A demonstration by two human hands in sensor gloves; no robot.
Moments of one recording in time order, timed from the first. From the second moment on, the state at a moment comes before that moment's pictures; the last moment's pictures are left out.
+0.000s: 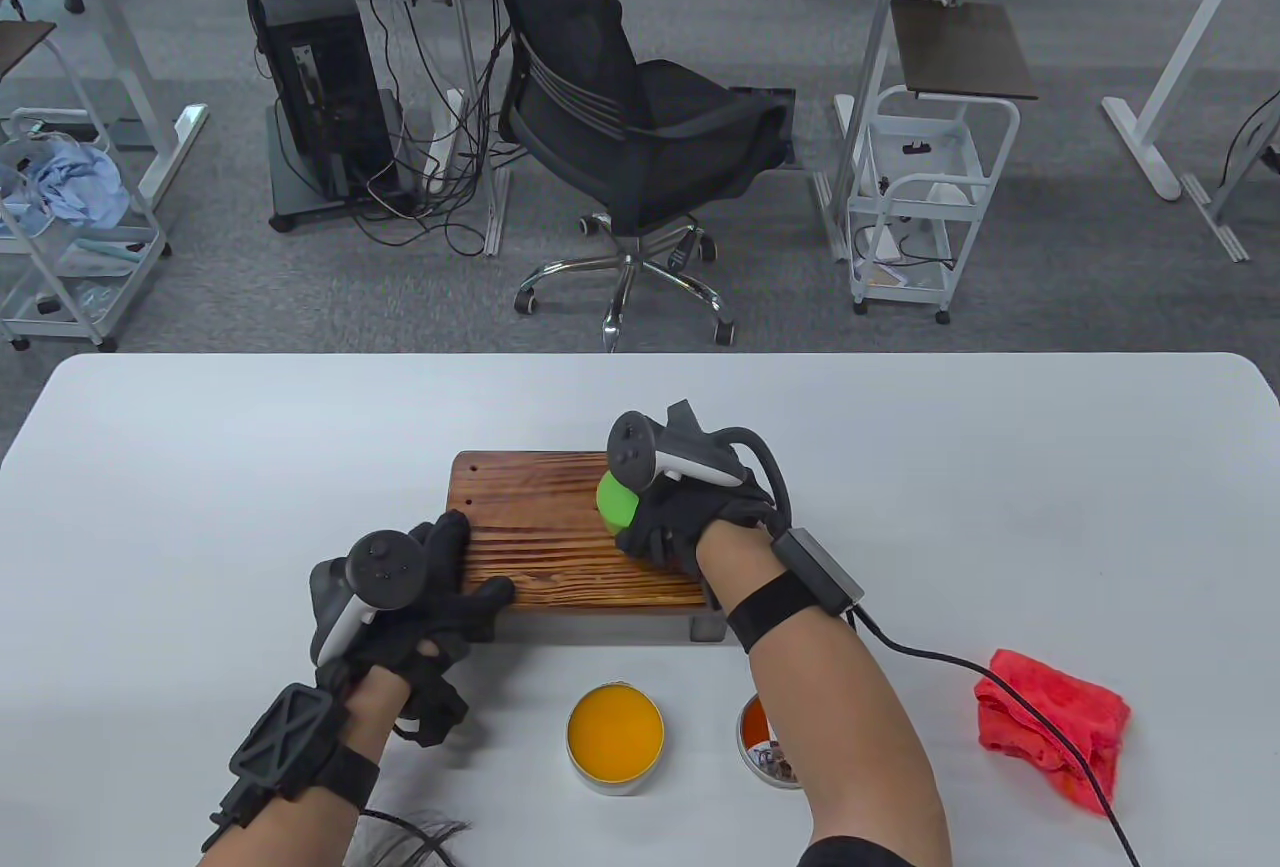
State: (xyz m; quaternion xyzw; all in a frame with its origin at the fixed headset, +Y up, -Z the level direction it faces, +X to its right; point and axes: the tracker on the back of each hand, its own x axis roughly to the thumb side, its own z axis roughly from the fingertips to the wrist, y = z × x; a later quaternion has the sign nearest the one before) left_hand -0.255 -0.768 -0.397 -0.06 -0.03 0.31 0.95; right_hand 0.018 -0.676 -0.494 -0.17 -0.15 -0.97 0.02
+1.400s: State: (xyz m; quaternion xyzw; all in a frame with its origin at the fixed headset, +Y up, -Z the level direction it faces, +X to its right) left_hand -0.256 -0.769 -0.398 -0.07 -0.04 0.32 0.95; right_hand -0.067 -0.690 -0.496 -0.26 -0.15 -0.95 -0.04
